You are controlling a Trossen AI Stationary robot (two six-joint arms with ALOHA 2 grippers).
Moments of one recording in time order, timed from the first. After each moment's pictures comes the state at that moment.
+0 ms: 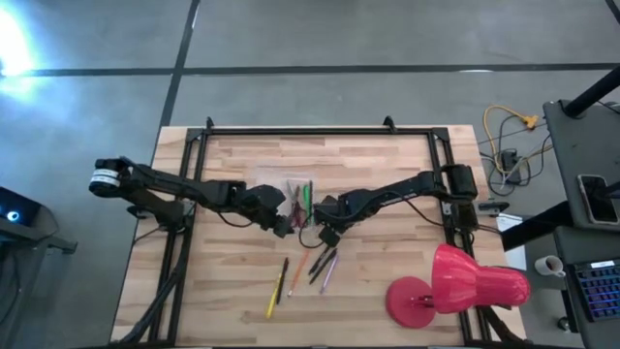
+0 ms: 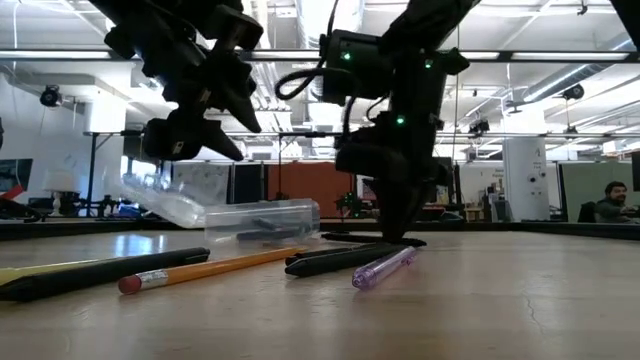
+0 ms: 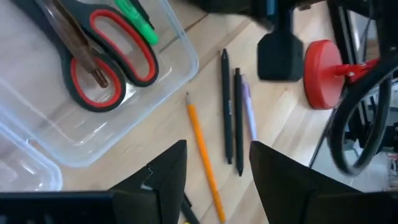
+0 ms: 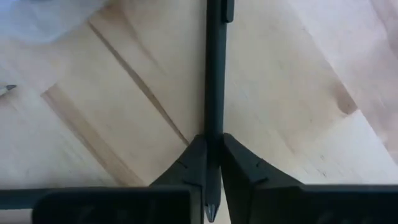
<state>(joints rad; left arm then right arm) -0.03 1.35 0.78 -0.19 0.16 -1.06 0.04 1.99 1.29 -0.70 0.16 0.73</state>
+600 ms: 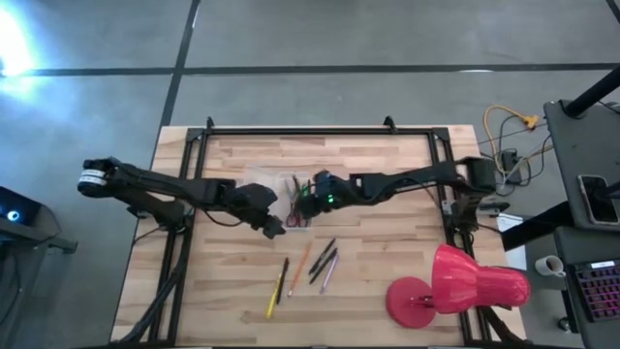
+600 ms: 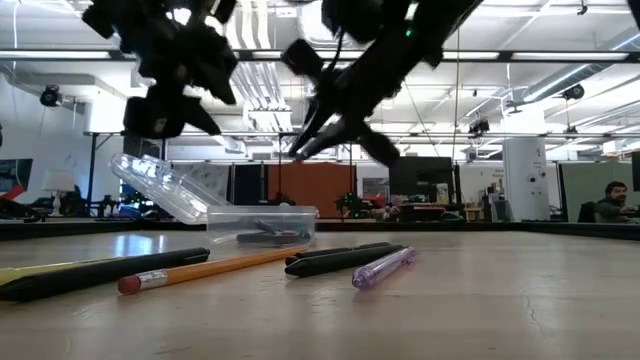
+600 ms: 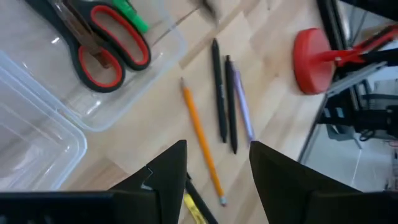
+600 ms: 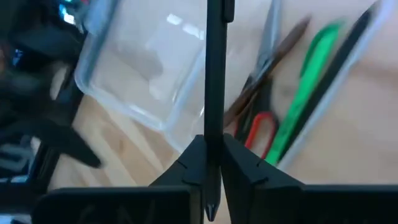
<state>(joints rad) -0.05 1.21 0.78 -0.32 0.15 -1.03 -0.04 1.84 1.24 -0.15 0.04 1.11</state>
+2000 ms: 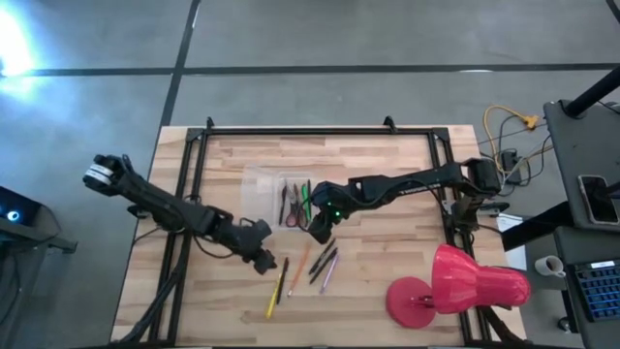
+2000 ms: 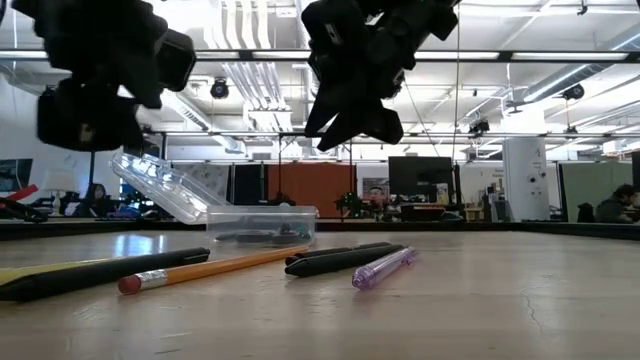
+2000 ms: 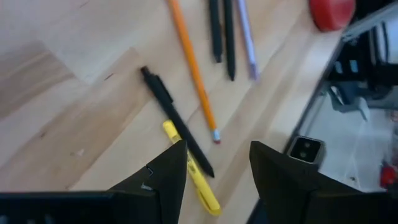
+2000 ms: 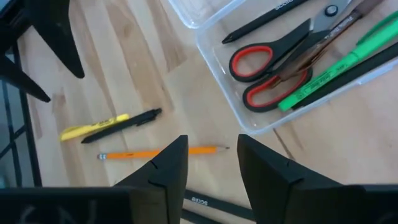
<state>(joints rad) -0.39 1.29 0.72 -0.21 0.03 -1.29 0.02 1.81 1.32 -0.41 -0.11 0.65</state>
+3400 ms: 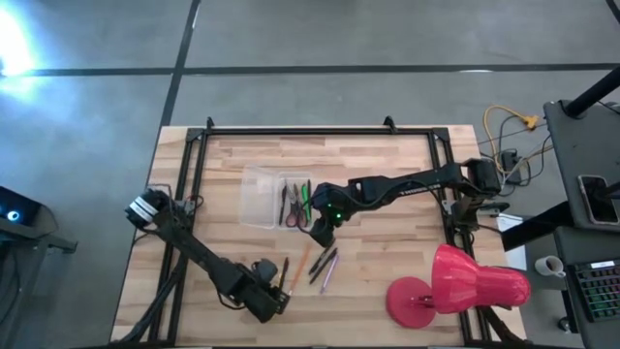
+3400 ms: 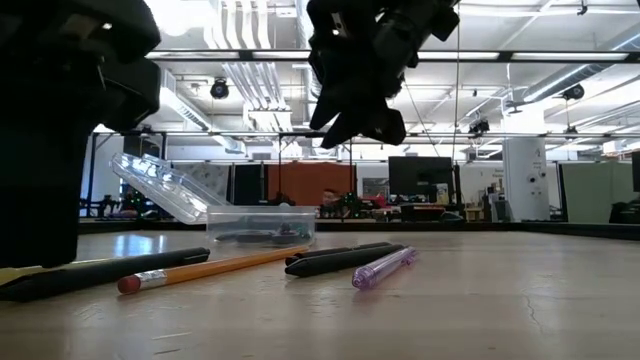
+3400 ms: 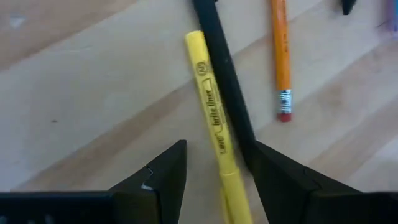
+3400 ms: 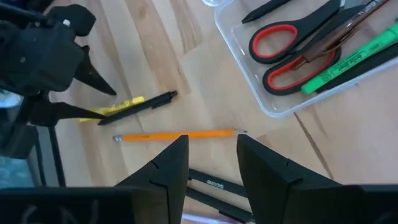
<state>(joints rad) -0.67 1.83 1.11 -0.50 -0.21 -1.72 0.03 1.81 1.32 -0.43 -0.19 0.65</state>
